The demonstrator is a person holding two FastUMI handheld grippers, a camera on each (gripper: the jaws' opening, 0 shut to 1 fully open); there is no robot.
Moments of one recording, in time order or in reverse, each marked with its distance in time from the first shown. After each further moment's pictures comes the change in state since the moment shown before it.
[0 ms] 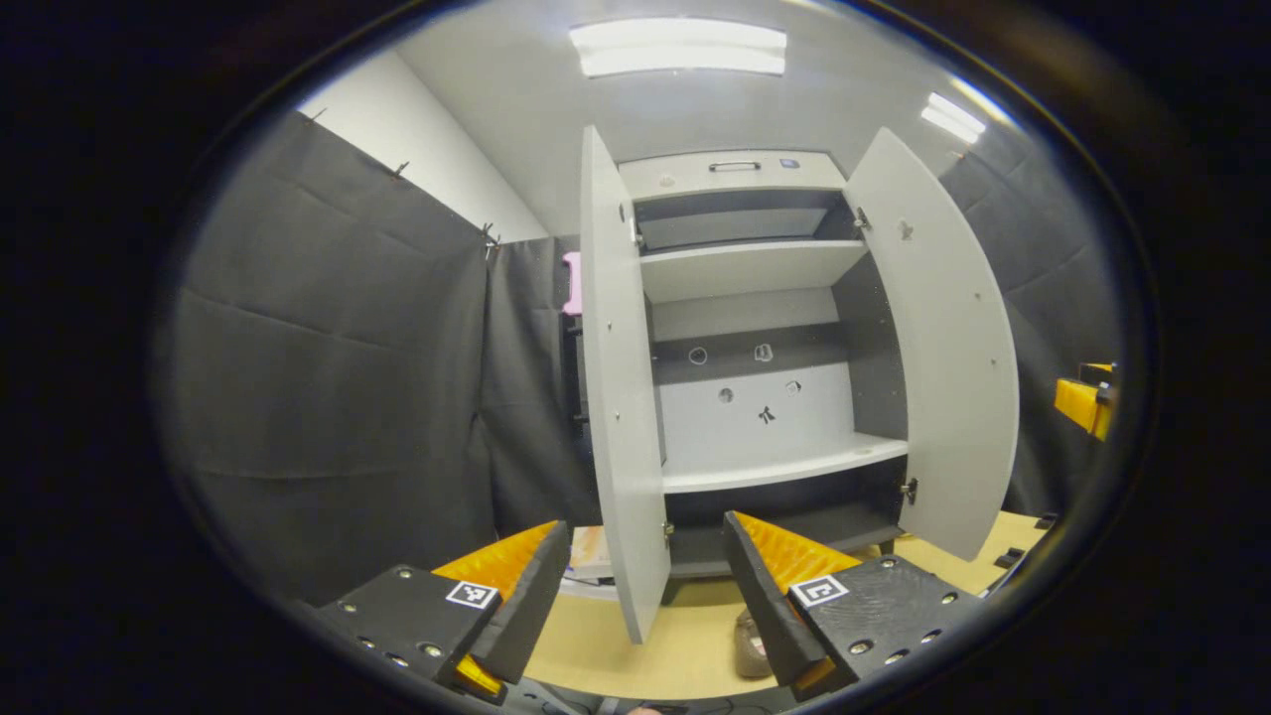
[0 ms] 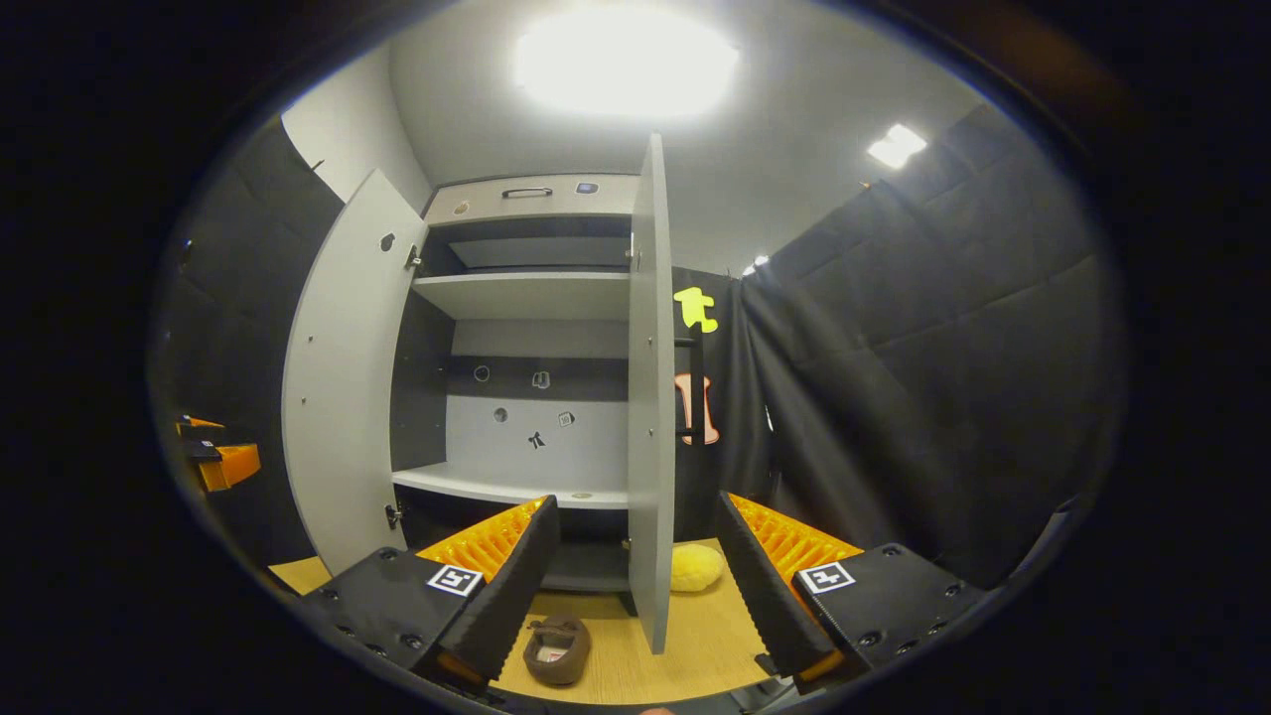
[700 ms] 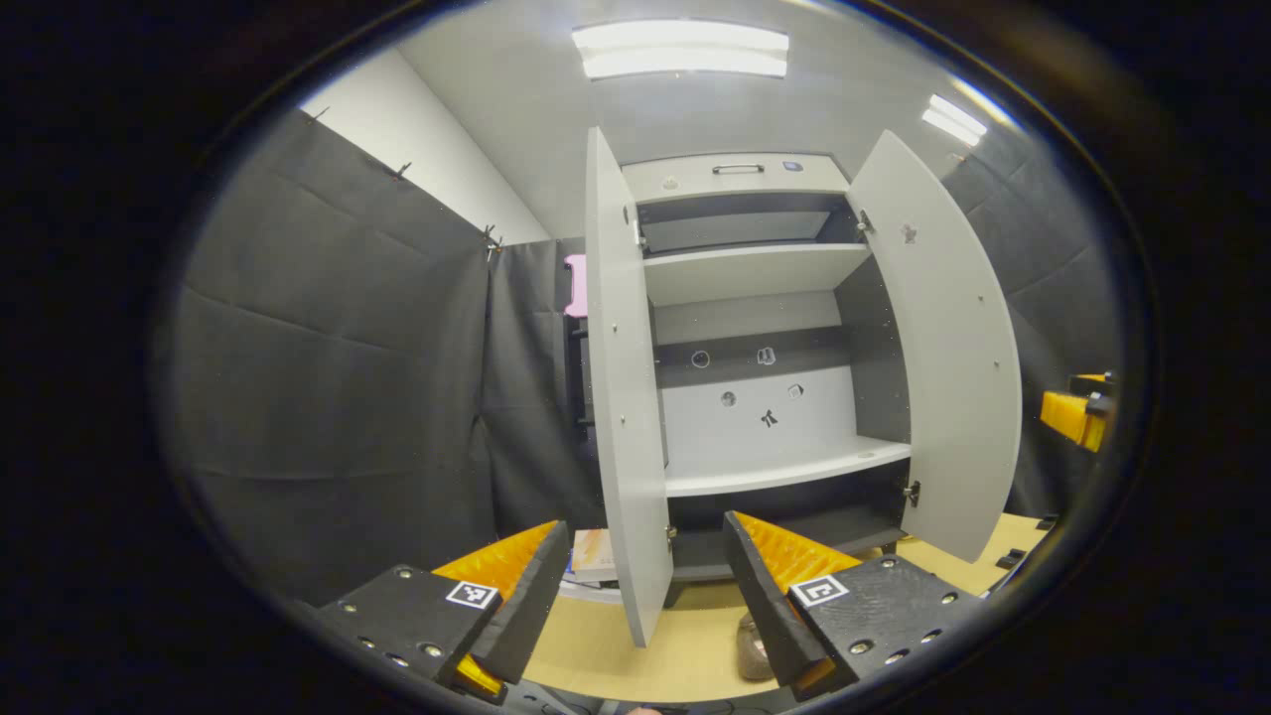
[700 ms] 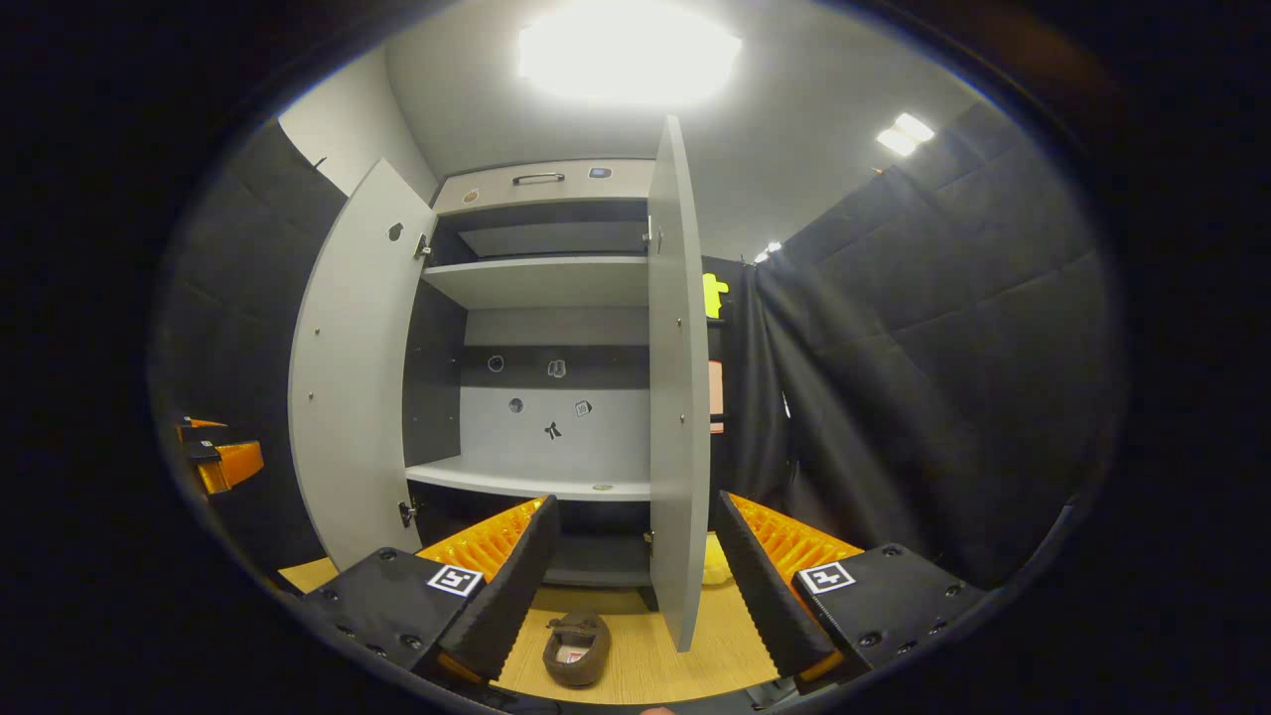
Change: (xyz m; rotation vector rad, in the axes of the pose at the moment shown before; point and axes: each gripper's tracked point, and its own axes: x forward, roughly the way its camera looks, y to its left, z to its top) left arm 0.000 0.007 -0.002 -0.012 -0.015 0.002; right arm 0.014 0.028 -0.020 0.008 0.054 0.041
